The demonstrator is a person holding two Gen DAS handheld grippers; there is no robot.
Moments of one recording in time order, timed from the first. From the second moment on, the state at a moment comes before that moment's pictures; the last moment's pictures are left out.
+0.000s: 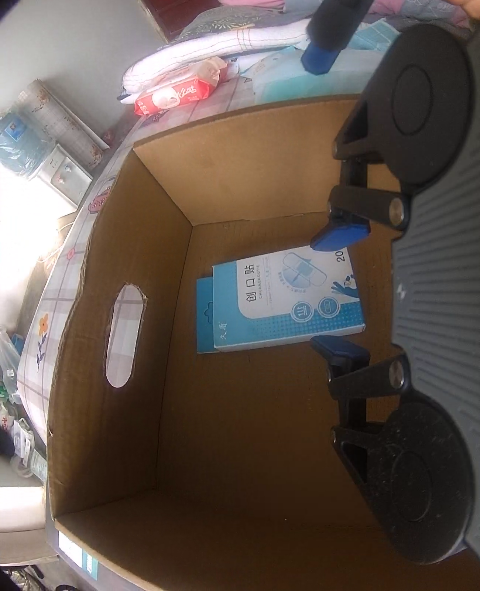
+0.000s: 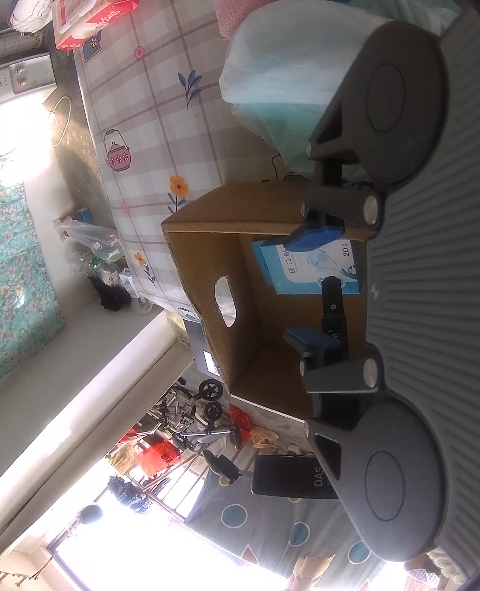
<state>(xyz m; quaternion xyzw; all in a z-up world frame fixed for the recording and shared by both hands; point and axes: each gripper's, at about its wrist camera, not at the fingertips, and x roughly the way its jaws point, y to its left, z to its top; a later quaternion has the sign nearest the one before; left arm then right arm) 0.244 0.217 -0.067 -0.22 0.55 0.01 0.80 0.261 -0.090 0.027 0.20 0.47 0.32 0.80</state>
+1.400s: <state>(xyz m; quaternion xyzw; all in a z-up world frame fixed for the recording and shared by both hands) 0.267 0.208 -0.077 -0.31 0.50 0.10 0.80 0.250 -0.194 -0.007 0.29 0.46 0.25 0.80</state>
